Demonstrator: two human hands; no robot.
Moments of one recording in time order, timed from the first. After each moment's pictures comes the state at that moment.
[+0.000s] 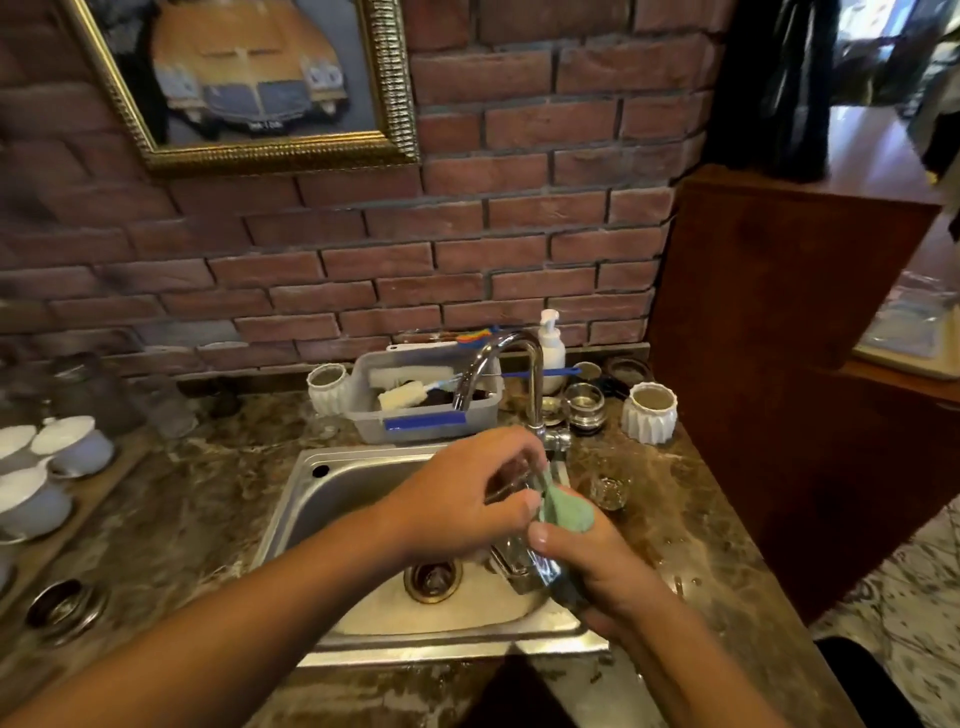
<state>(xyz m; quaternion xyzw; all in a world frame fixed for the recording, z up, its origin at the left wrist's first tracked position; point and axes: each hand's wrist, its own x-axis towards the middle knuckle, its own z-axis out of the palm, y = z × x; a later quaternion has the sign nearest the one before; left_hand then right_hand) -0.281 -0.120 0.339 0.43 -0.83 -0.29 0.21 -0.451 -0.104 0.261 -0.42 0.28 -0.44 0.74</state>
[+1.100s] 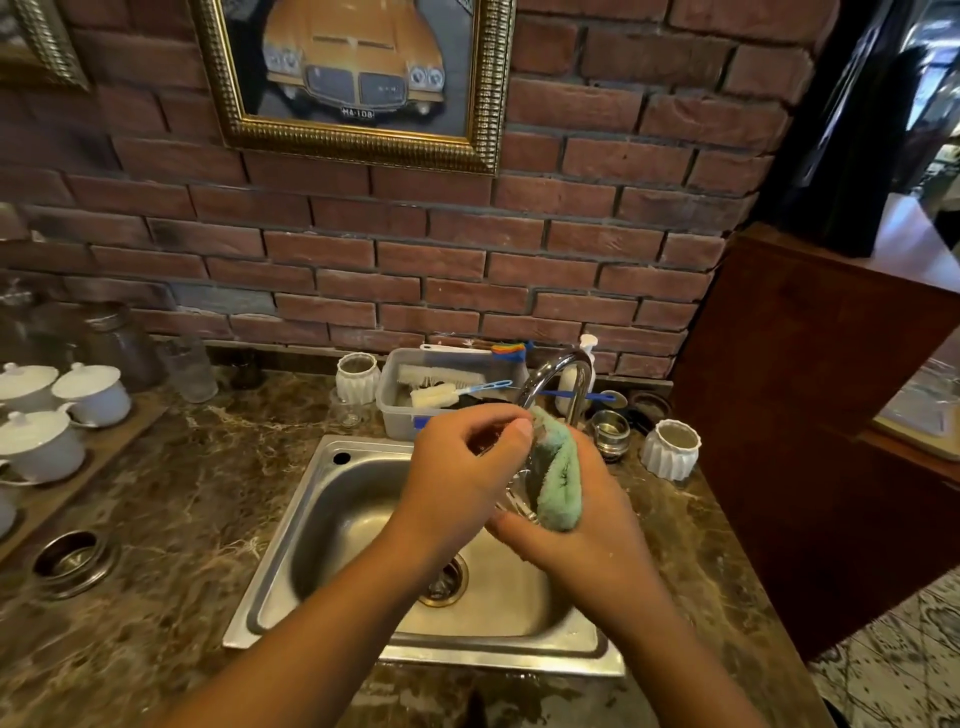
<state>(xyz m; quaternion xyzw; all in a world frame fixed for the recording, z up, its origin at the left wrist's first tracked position) -0.229 -0.107 0.333 0.47 -0.59 -0.35 0.56 -0.372 -0.087 0.327 -0.69 0.44 -0.45 0.37</state>
